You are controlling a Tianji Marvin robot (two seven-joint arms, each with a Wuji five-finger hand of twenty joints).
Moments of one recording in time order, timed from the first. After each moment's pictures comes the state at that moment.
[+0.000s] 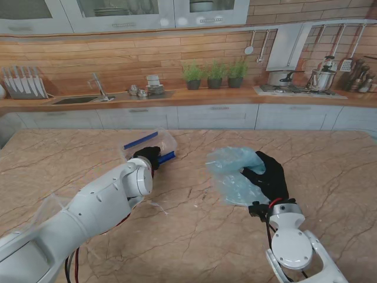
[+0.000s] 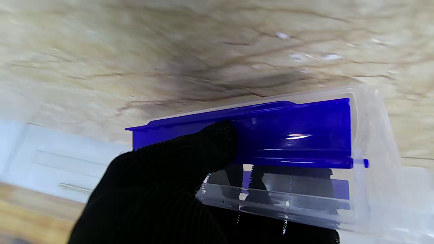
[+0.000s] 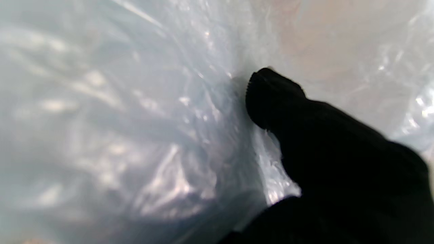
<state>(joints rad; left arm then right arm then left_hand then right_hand) 0.85 -1.30 -0.57 -0.88 0.41 0.40 0.08 -1.77 -1.22 1.36 -1.76 -0.17 -0.10 -0.37 1.16 -0.51 0.86 -0.17 0.47 0.24 0.88 0.60 0.79 0.25 0.59 0.84 0.70 0.39 0.80 0.86 0.37 0.37 1.33 0.60 0.79 -0.79 0.99 -0.17 0.83 -0.18 1.03 0.47 1.04 0.20 0.81 0.40 1.09 0.09 1.27 0.73 0.40 0.31 1.14 0.64</state>
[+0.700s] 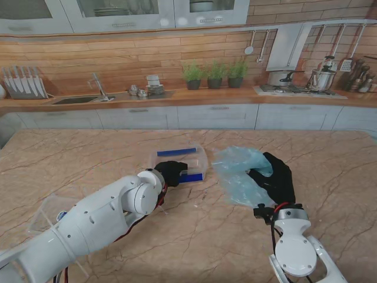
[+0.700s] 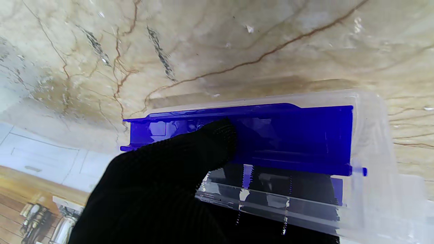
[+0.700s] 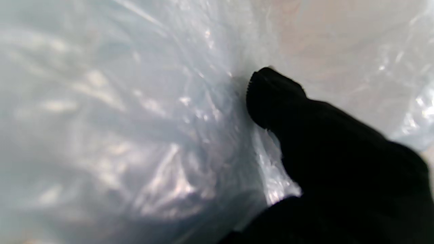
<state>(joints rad) 0.96 -1.20 -0.54 -1.18 0.52 0.23 -0.06 -1.81 -1.23 1.39 -1.77 -0.20 -0.17 -0.42 1.16 -0.52 0.85 -0.17 0.49 0.22 0.89 0.65 0.82 0.25 0.53 0.86 0.71 0.39 0.79 0.87 0.36 0.37 1.31 0.68 0.79 -0.79 0.98 -0.17 0.83 -0.18 1.03 0.47 1.04 0.20 0.81 0.40 1.09 0.09 1.27 0.73 0.40 0.31 1.14 0.64</state>
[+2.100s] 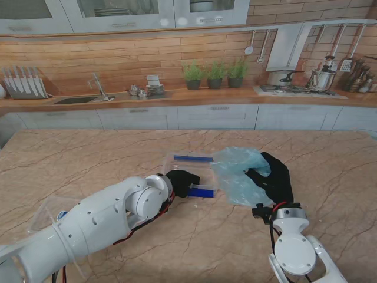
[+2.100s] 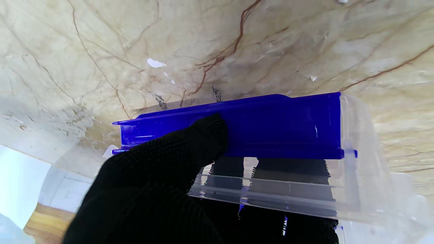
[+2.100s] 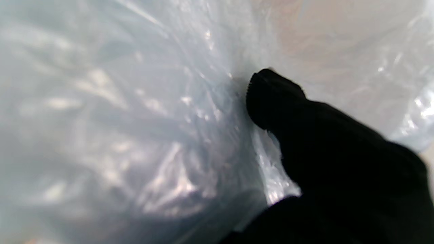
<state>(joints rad) 0.92 -1.17 -0.44 -1.23 0.54 0.14 -0.18 -1.80 -1.23 1.38 -1.76 -0.19 -0.16 -0.40 1.12 -0.50 0.79 -0.15 0.49 0.20 0.88 0.59 0.81 0.25 0.43 0.85 0.64 0.39 0.78 0.86 0.31 0.35 1.30 0.71 0.79 -0.78 0.98 -0.17 0.82 -0.18 1.03 0.47 1.04 0.20 0.81 0.40 1.09 0.09 1.27 0.73 0.40 0.31 1.14 0.64</state>
